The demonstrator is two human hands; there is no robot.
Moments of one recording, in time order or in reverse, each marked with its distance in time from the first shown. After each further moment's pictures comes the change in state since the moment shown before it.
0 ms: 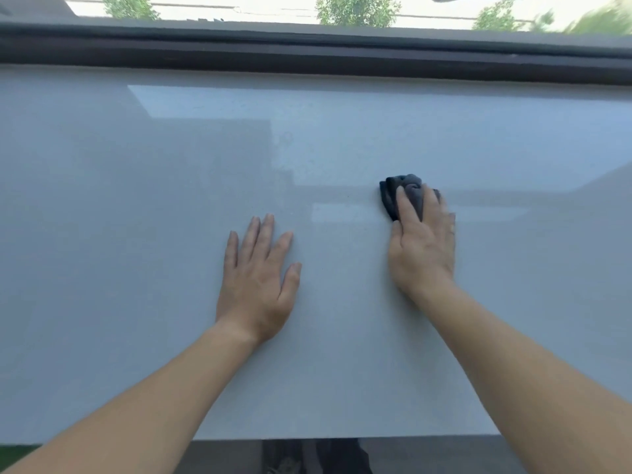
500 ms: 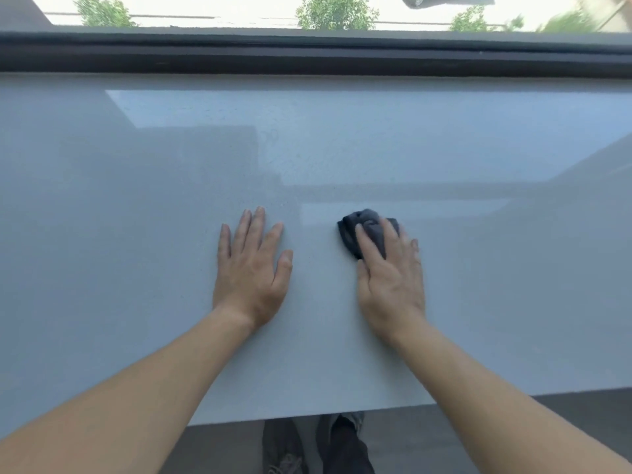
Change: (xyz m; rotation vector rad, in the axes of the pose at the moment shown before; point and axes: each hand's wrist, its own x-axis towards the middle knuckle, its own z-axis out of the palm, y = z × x) left_hand -0.002 0.003 -0.003 -0.009 0.006 -0.006; right_hand -0.086 -0.010 0.010 0.015 -0.005 -0.122
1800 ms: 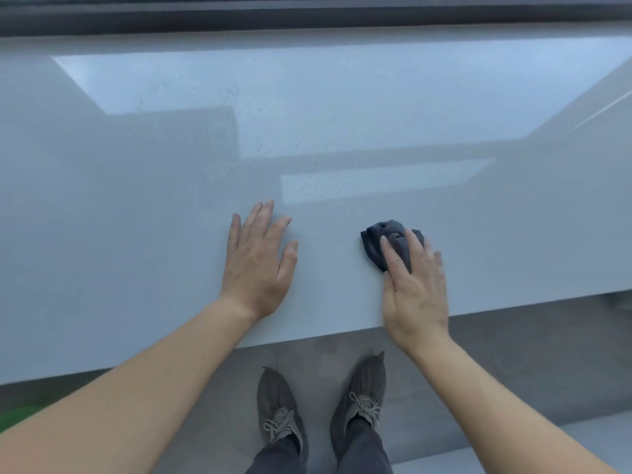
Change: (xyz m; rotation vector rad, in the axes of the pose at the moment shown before) left_hand -0.068 0.052 0.015 -0.167 0.002 0.146; right_hand -0.119 0.065 -0.030 -0.009 0.038 0.117
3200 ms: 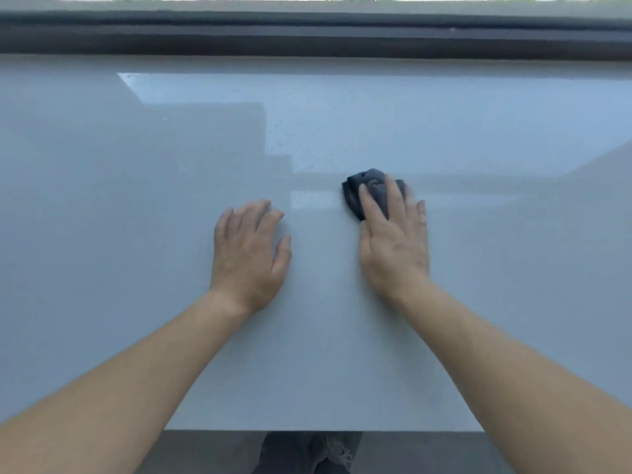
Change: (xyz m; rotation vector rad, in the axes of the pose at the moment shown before) left_hand 0.121 0.048 0.027 0.214 0.083 -0.128; right_hand 0.208 0.027 -0.009 -0.017 -0.091 -0.162
